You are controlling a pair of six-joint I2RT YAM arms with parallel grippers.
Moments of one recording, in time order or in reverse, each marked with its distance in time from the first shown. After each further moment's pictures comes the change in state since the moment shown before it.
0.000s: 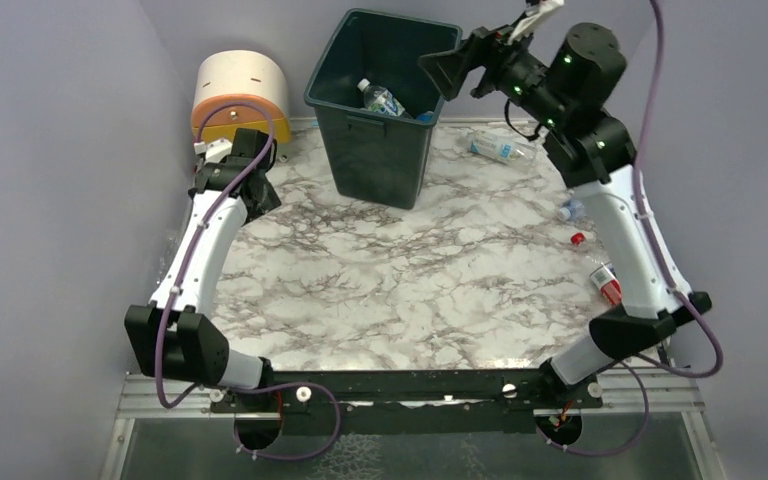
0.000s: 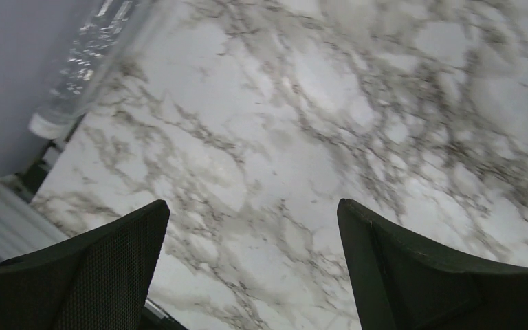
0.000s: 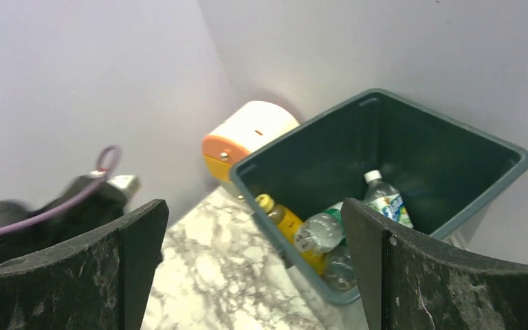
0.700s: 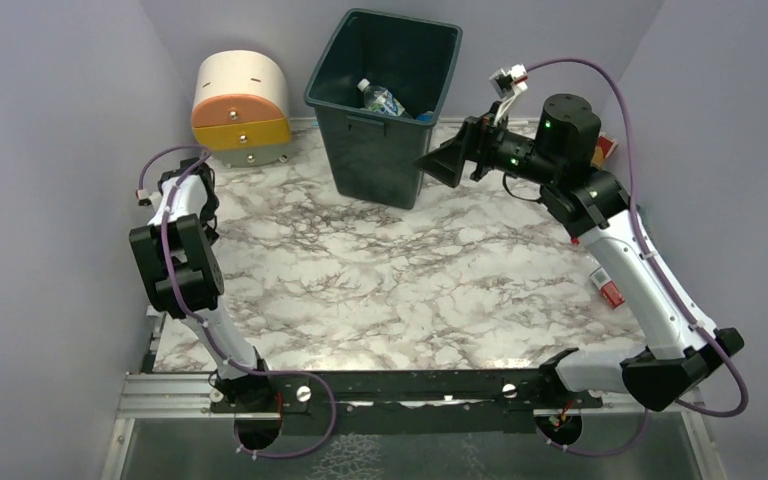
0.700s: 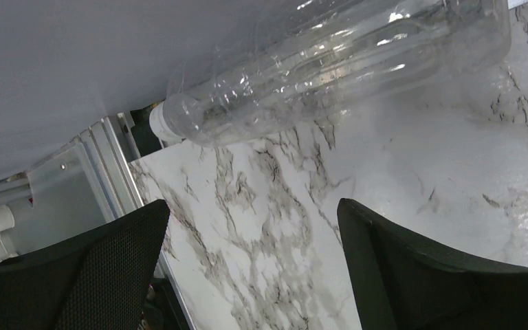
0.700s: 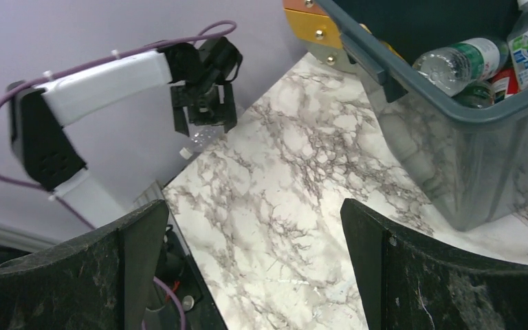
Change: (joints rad) left arm 0.446 0.438 -0.049 -0.009 -0.238 -0.088; right arm 0.003 -0.305 -0.547 -0.011 -0.280 0.156
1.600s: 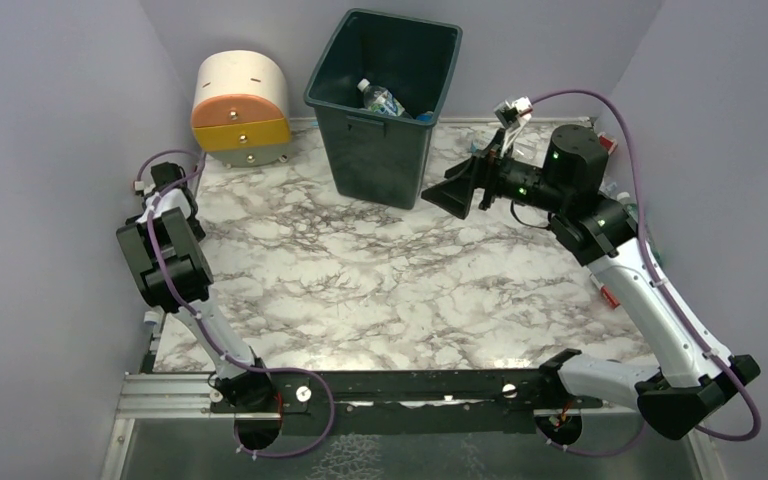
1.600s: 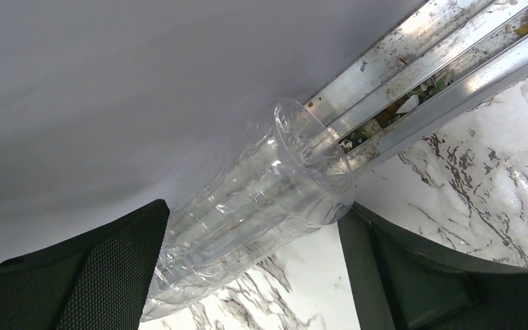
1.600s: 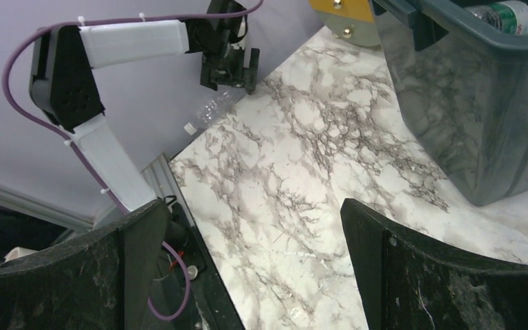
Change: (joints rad) left arm 0.165 0.136 -0.036 0.521 0.181 0.556; right arm 0.005 -0.166 -0.193 0.032 -0.050 -0.015
